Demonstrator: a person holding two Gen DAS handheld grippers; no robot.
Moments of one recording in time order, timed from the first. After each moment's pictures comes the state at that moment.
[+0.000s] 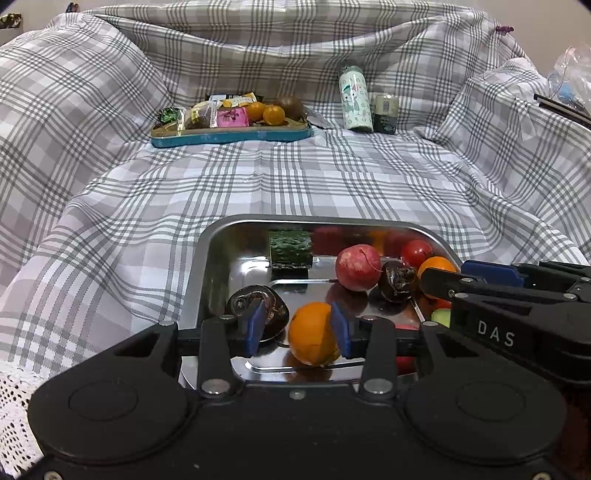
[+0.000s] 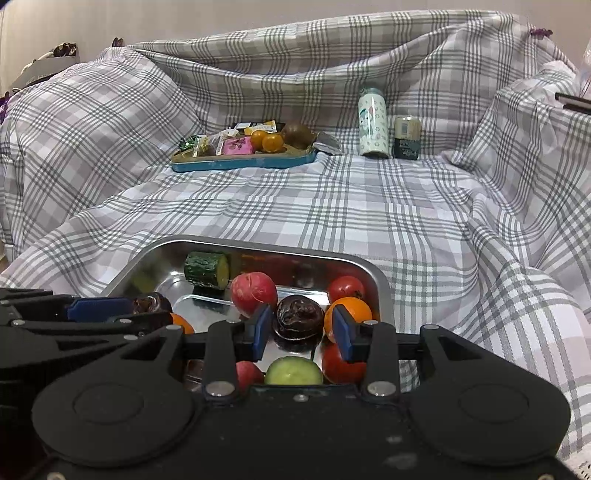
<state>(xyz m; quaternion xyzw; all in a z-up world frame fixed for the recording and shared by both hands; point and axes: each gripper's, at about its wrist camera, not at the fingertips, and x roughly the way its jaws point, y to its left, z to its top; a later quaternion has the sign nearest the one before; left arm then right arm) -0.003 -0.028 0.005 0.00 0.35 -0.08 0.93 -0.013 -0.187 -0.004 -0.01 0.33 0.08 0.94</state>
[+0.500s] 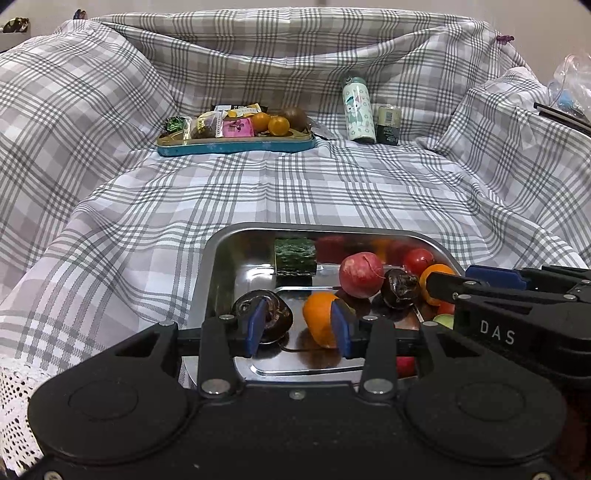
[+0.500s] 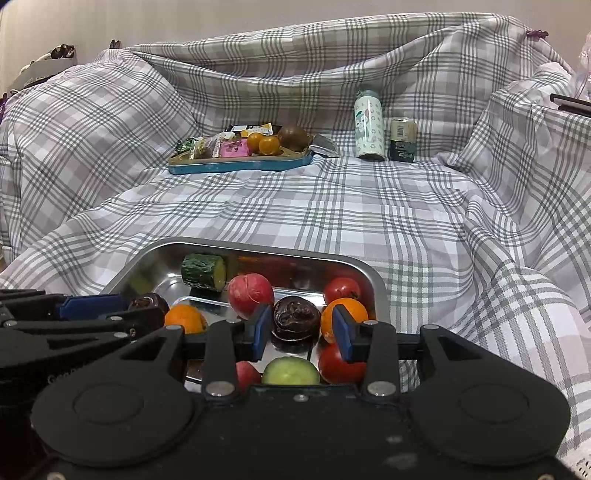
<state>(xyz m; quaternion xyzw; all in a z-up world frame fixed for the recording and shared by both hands) -0.008 -0.027 0.006 0.00 0.34 -0.07 0.94 -0.015 -0.189 -0.004 -0.01 0.33 0.07 0.94</state>
